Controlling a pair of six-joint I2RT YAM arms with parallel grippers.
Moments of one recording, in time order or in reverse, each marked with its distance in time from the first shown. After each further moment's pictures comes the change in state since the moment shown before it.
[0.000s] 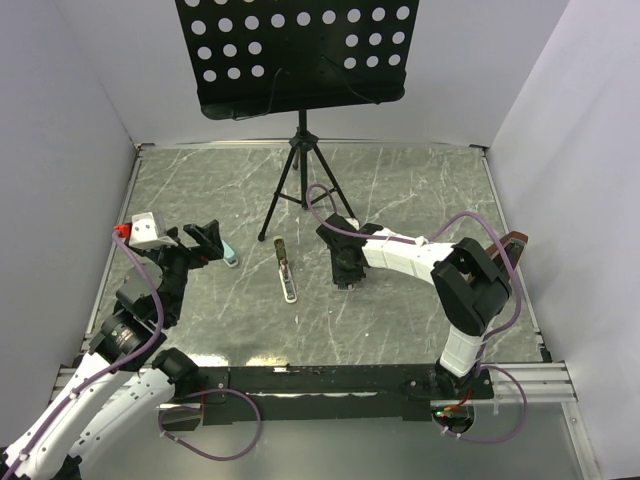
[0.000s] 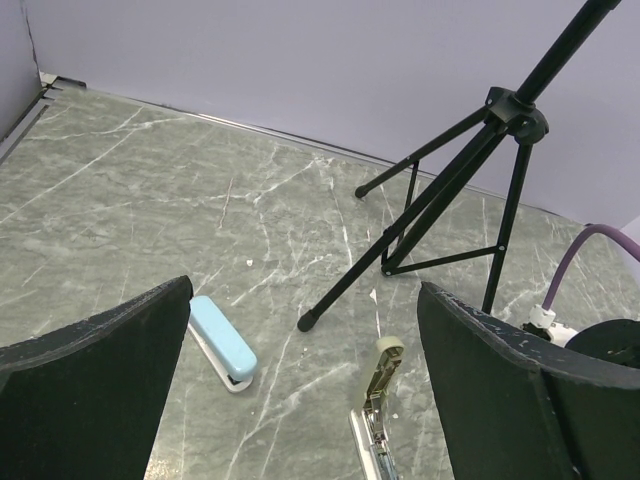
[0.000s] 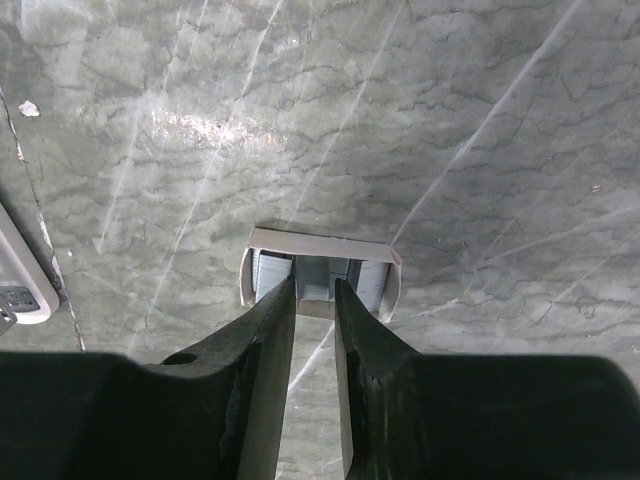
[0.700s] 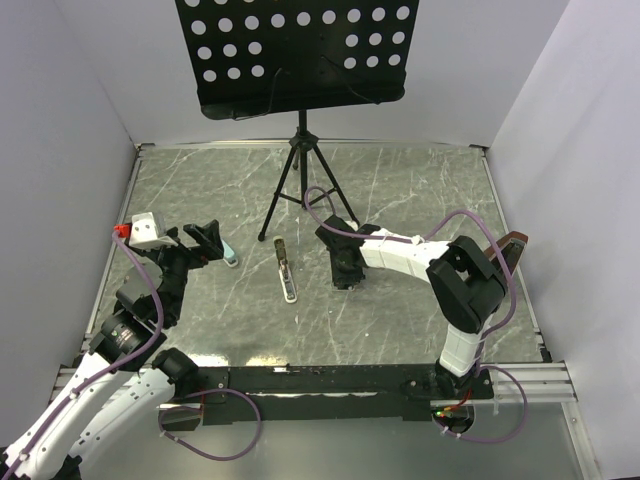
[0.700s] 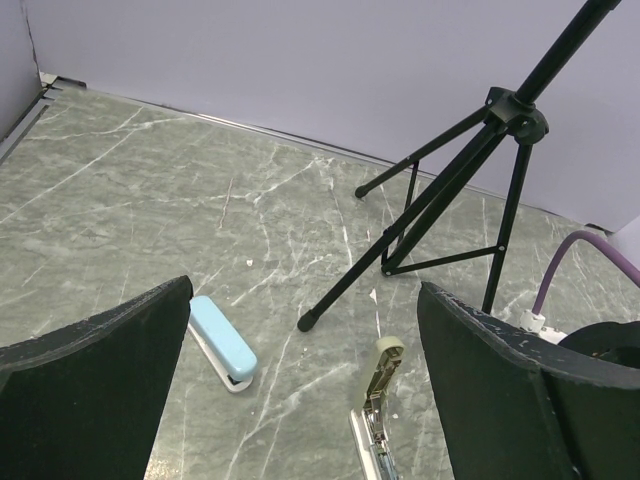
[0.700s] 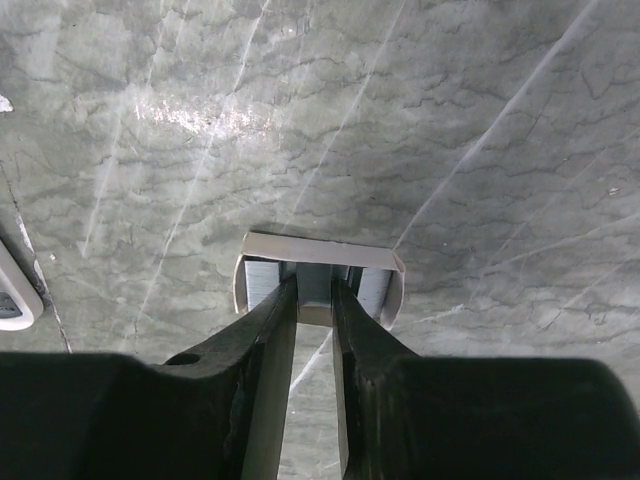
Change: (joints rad) left arm 0.000 0.000 0.000 0.000 0.000 0.000; right arm 0.000 0.028 0.000 0.001 -0.013 -0.004
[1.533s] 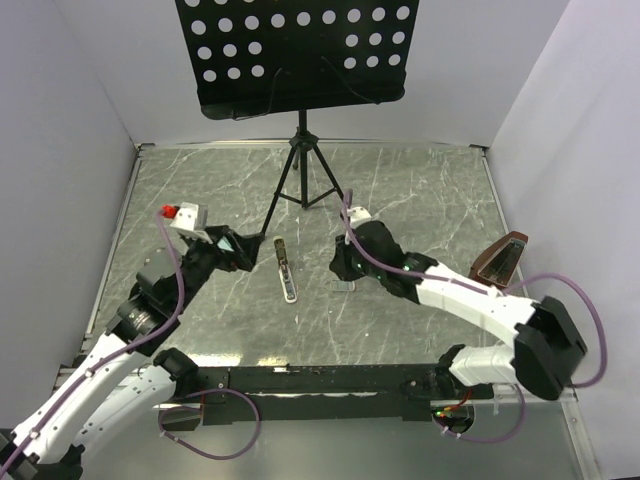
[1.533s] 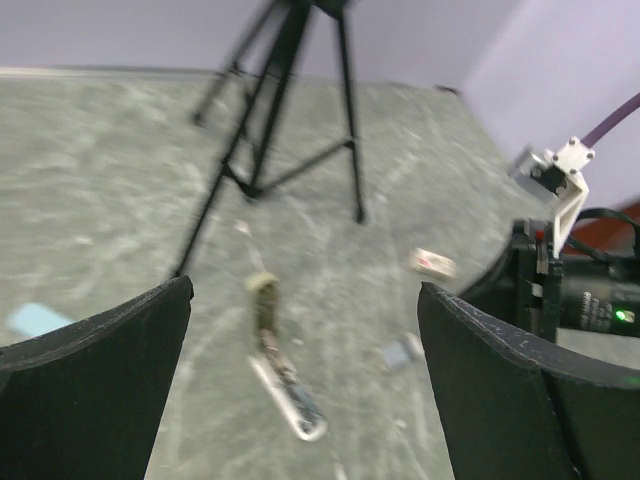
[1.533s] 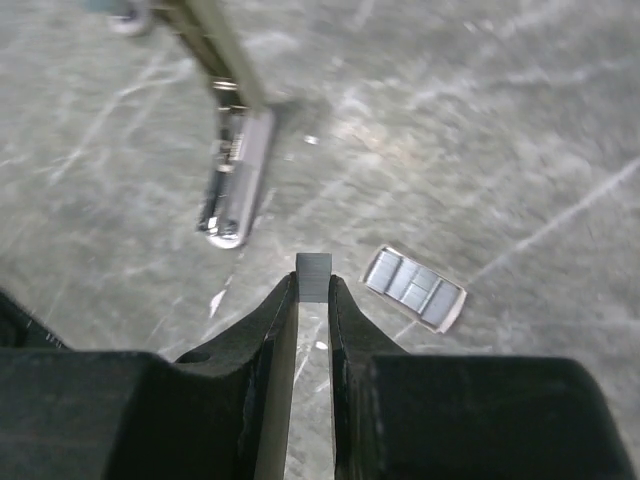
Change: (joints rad) left arm 0.014 0.122 0.000 0.061 0.447 -0.010; right arm 0.020 -0.507 -0.315 0.431 -0.112 -0.235
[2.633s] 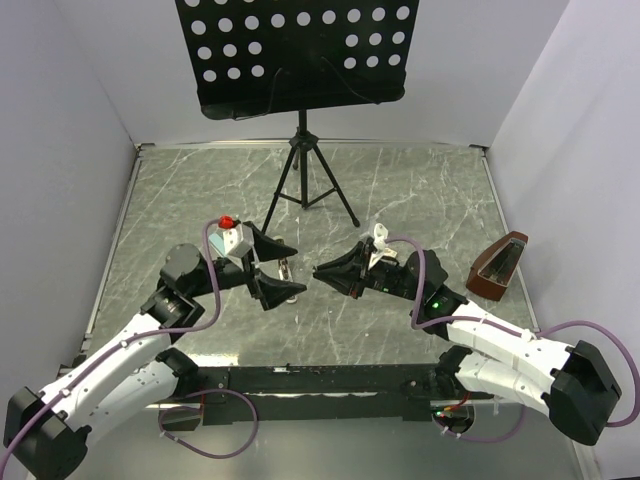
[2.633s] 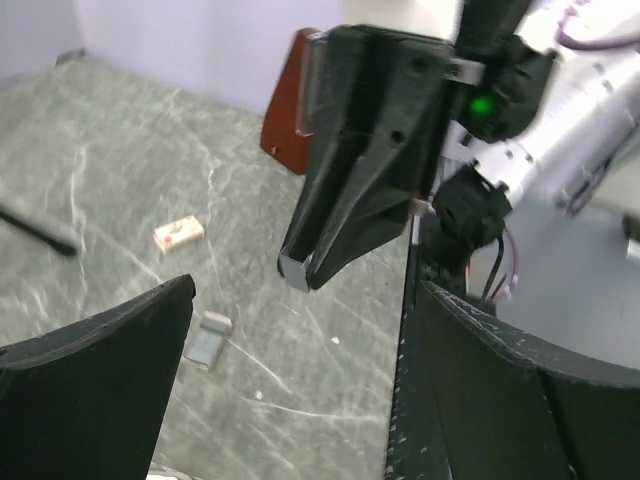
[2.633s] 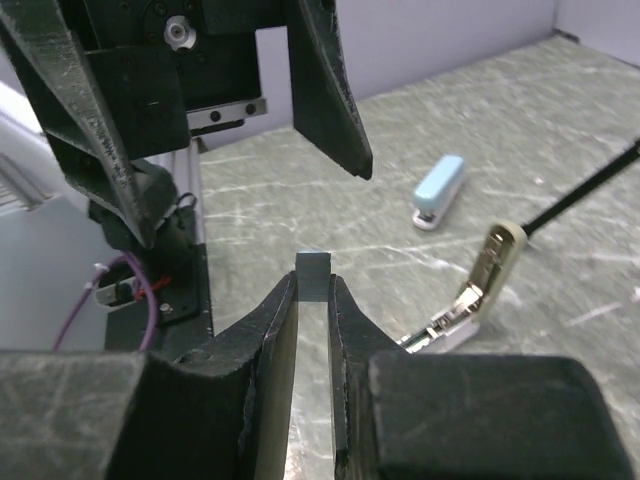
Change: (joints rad) left arm 0.000 0.188 -0.169 0.518 0.851 0.031; right arm 0.006 -0.340 -0.340 0.754 -0.521 -0.175
